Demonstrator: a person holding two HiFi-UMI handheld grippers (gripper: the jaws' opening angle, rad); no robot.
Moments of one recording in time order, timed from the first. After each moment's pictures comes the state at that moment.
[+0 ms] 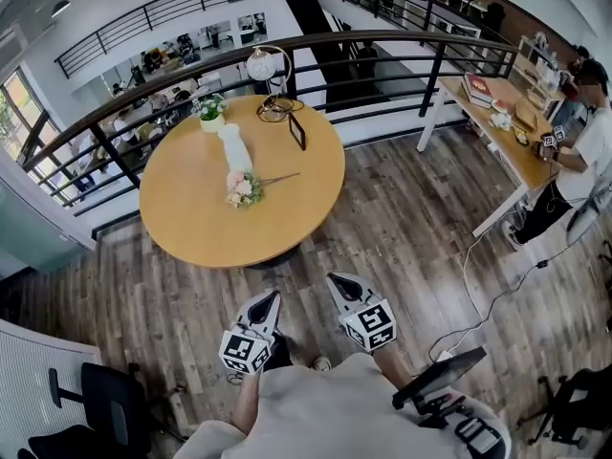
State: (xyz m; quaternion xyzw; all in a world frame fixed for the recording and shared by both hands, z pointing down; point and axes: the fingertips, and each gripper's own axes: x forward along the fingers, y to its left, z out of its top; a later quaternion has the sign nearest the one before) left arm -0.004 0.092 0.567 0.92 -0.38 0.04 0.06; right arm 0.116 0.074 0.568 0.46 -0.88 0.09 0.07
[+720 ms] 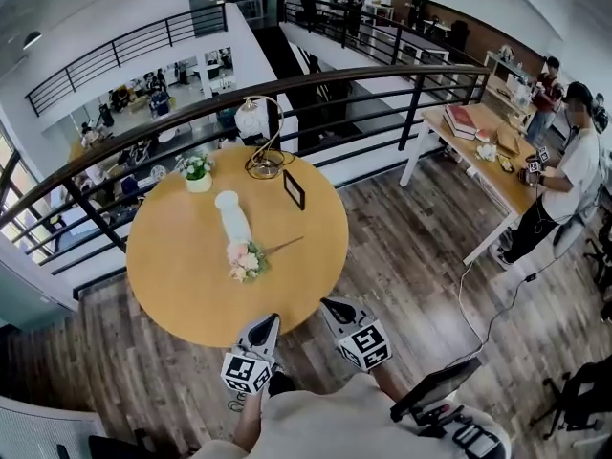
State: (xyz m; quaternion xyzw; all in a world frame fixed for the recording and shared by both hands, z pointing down) left arm -0.051 -0.061 0.544 0.94 -0.34 0.02 0.06; right arm 0.058 -0.064 0.537 0.50 -0.86 0.08 0.10
